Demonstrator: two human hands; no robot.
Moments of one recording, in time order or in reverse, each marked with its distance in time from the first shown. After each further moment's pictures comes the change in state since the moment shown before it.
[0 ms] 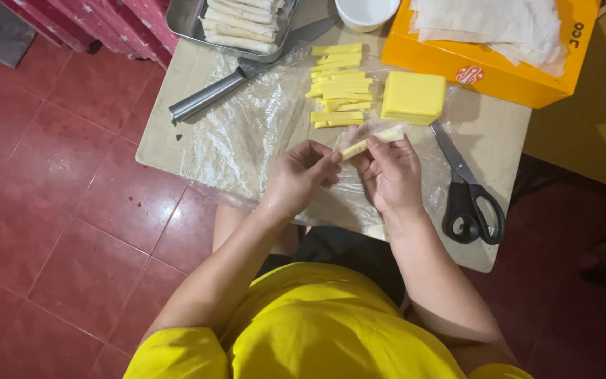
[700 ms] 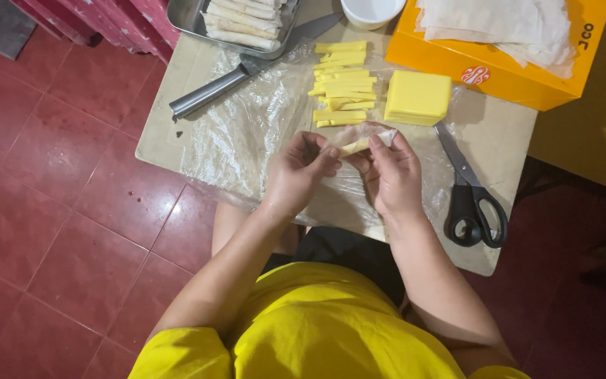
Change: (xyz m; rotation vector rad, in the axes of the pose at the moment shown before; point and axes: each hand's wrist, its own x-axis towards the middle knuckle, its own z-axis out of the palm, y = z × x) left_hand 0.002 -0.002 0.003 0.008 0.128 0.137; right_hand -0.002 -0.001 0.006 -0.102 -0.025 -0.027
